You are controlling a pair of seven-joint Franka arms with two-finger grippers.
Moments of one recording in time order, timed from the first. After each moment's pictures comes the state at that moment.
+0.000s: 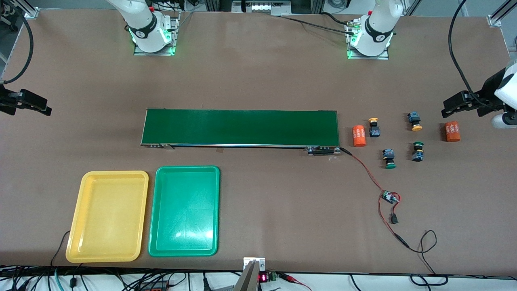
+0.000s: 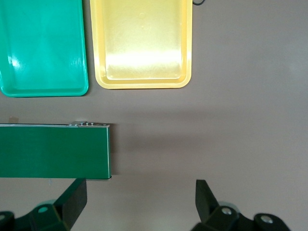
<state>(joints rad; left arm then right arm) 0.06 0.08 -0.04 -1.54 0.00 1.59 -0.04 0.07 0.12 -0.18 -1.51 0.00 1.59 -0.11</state>
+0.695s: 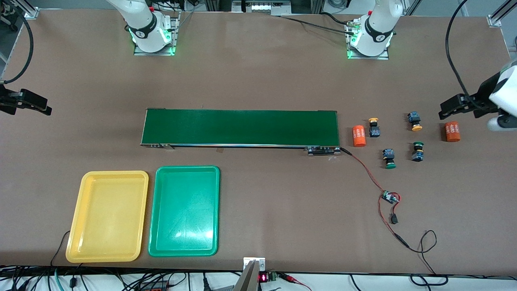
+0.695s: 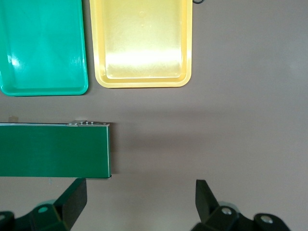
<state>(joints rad) 0.06 0.11 -0.04 -1.59 0.00 1.62 -0.05 0.07 0.12 -0.18 -1.51 0.00 1.59 -0.11</state>
